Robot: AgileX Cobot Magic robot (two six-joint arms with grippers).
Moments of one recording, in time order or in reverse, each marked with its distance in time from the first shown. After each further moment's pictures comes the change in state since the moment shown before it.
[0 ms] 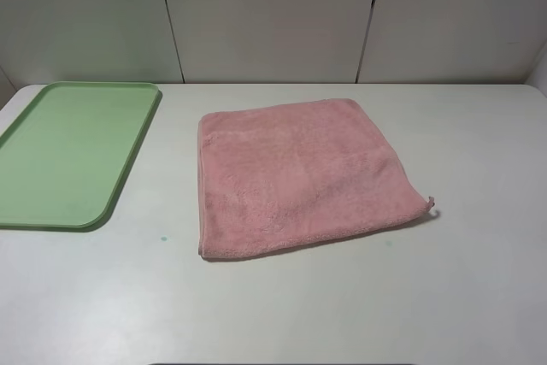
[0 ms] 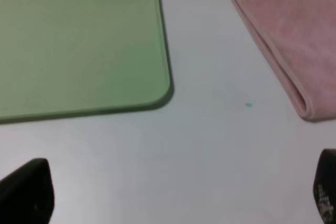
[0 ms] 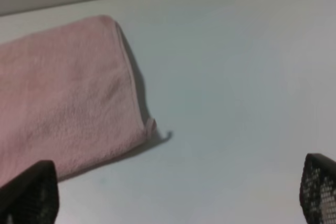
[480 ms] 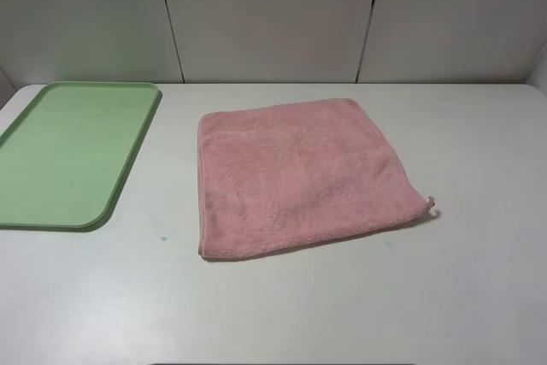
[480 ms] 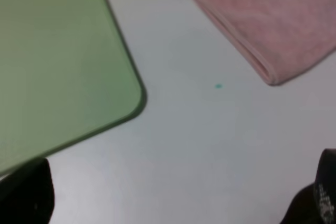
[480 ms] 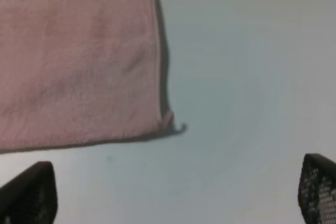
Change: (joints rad) left arm -0.187 0.337 -0.230 0.000 0.036 0.157; right arm 0.024 0.601 -0.295 0.121 -0.041 -0.349
